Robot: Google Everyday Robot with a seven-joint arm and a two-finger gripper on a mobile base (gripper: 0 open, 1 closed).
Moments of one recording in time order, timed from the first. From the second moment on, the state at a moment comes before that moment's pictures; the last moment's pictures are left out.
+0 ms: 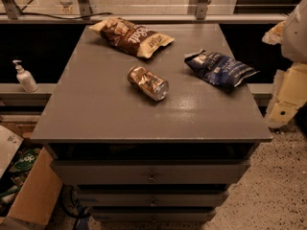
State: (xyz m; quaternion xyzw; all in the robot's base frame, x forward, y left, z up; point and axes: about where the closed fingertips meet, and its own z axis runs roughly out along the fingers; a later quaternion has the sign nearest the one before) arm 0.438 -0.216 0.977 -0.60 0.78 -0.04 0.16
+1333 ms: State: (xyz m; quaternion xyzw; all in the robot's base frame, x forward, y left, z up) arm 0.490 -0.124 0.966 -0.55 0.80 -0.03 0.23
